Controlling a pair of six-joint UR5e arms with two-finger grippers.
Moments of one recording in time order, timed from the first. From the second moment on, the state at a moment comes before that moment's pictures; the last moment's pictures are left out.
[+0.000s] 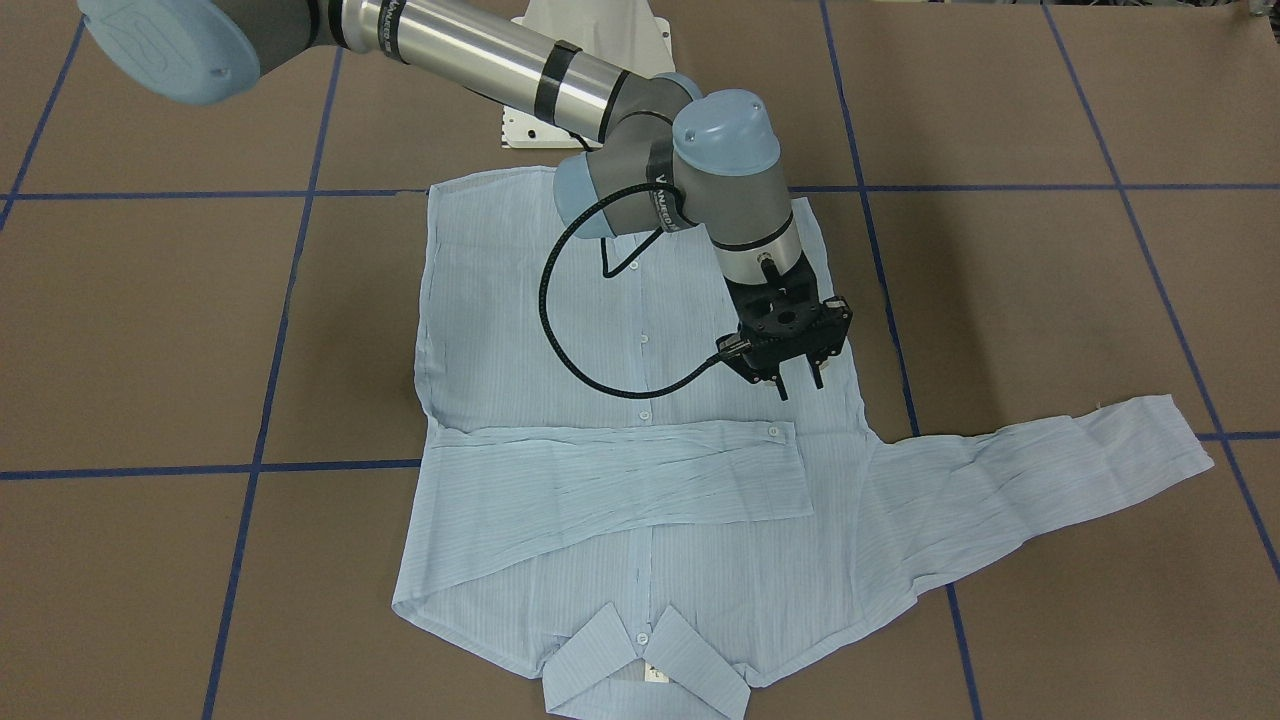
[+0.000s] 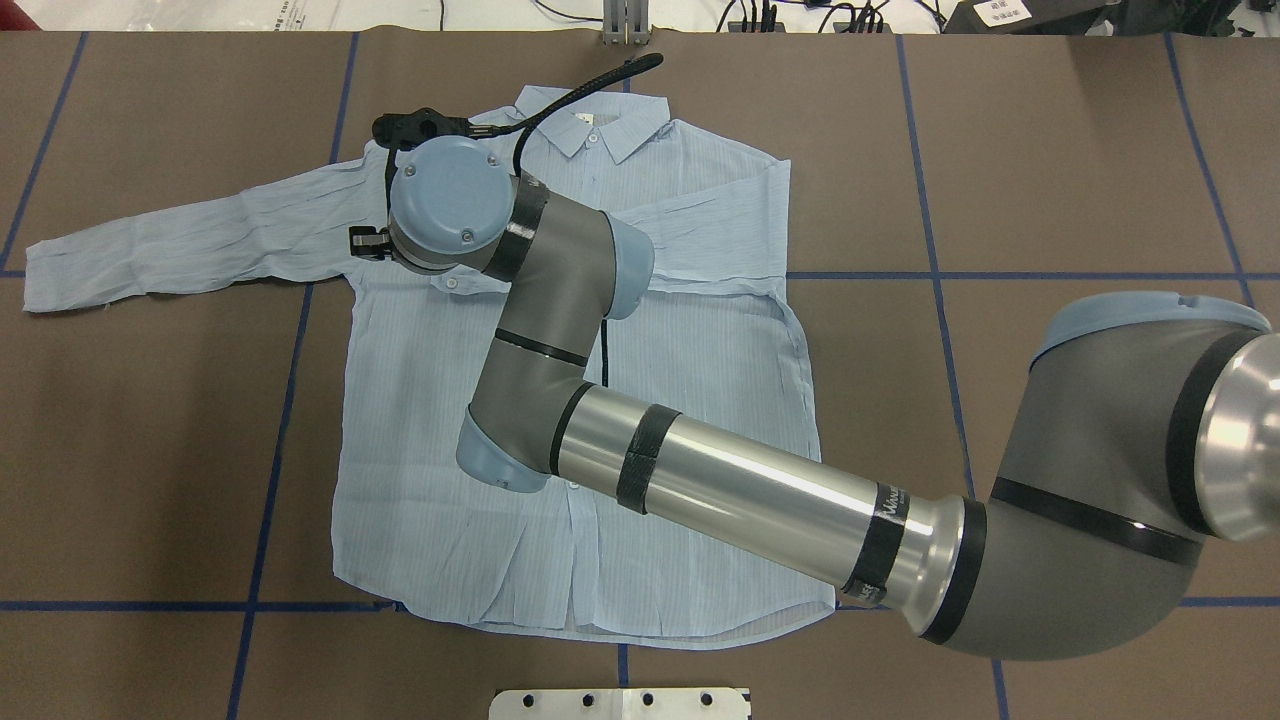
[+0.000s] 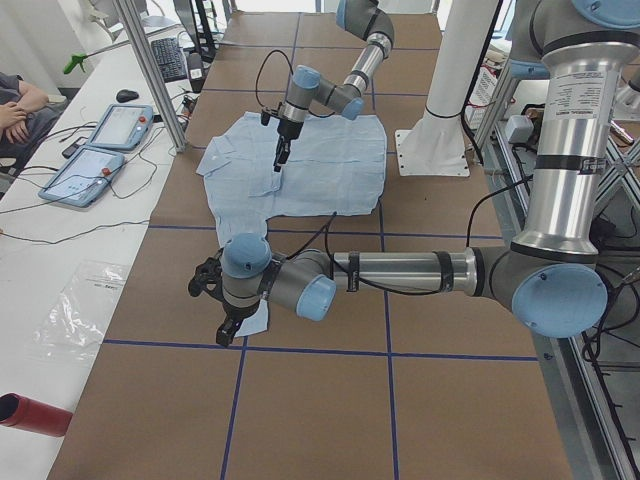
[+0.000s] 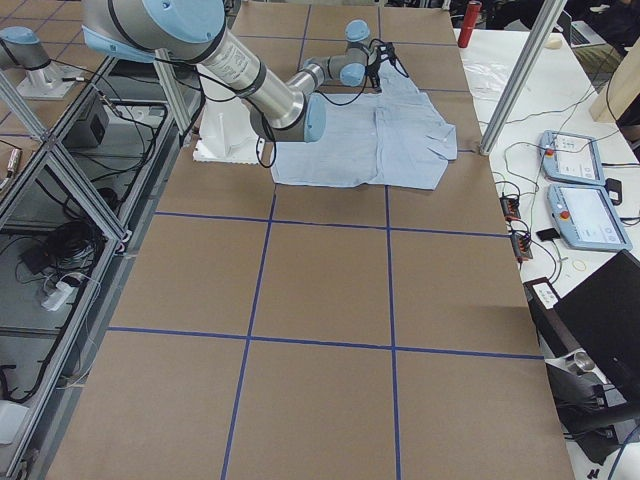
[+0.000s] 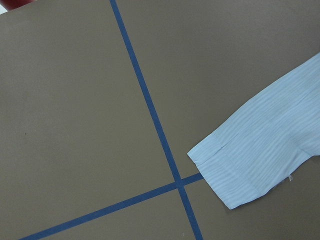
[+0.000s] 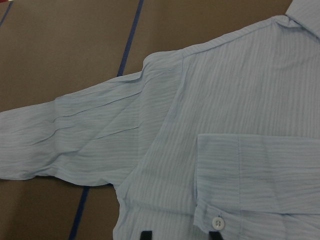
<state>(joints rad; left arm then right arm) -1.53 -1.64 -1.46 -2.00 -2.32 0.06 0.48 -0.32 0.90 -0.95 1.65 1.19</state>
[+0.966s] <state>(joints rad) -1.36 -1.62 -1.46 -2.29 -2.25 -0.56 0.55 -0.45 1.29 -1.52 1.74 1.19</state>
